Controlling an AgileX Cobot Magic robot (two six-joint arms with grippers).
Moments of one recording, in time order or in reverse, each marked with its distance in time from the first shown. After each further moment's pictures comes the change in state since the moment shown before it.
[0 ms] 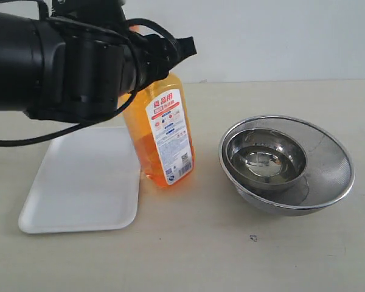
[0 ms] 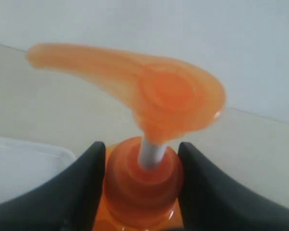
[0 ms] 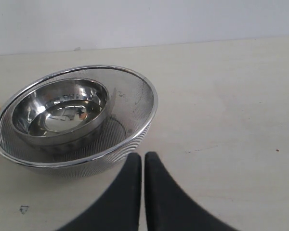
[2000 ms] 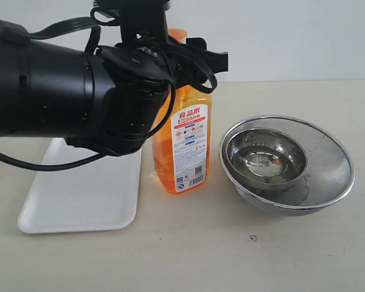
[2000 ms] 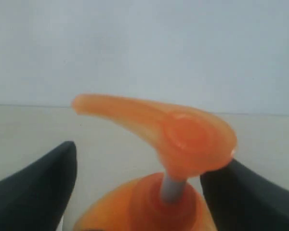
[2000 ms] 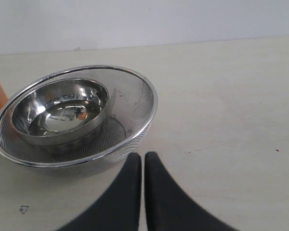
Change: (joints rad) left arm -0.078 0.086 -0.024 0.226 -0.061 -0.002; right arm 0.000 0.000 0.000 0.000 0.000 0.000
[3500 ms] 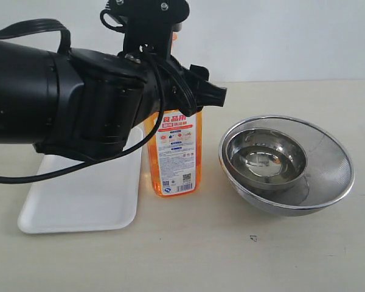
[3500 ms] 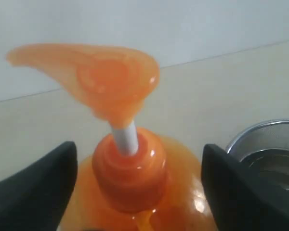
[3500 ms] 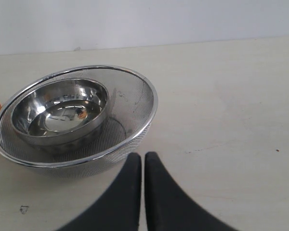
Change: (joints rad) left arm 0.000 -0.069 0.070 -0.115 0.127 0.313; right arm 0.000 0.000 0.000 0.000 0.000 0.000
